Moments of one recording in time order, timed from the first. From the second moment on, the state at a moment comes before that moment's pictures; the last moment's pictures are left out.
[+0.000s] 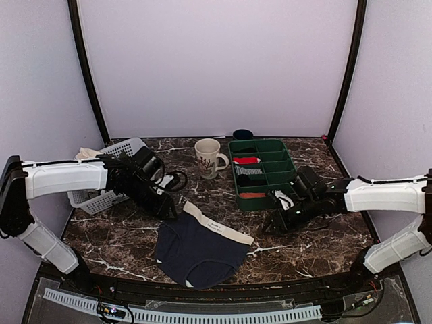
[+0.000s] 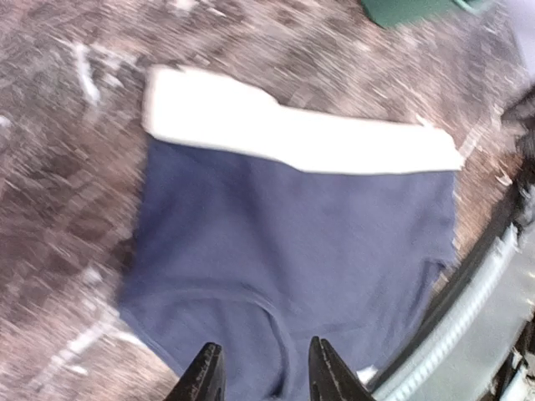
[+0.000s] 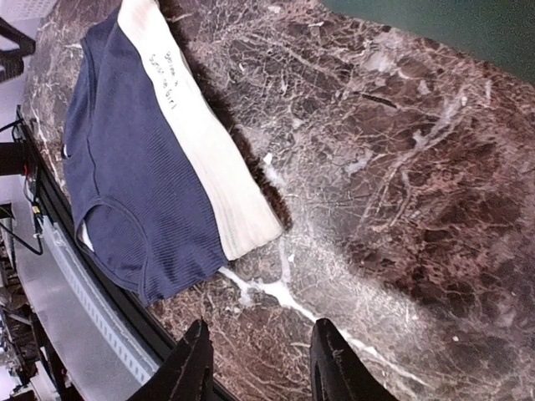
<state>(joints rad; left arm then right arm) -0.71 1.47 0.99 -0.68 0.33 -0.32 0.74 1.30 0.69 -0.42 -0.41 0.45</state>
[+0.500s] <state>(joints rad) -0.64 1.83 1.23 -0.66 0.19 -0.20 0.96 1.59 0.89 -0.38 -0.20 0.46</state>
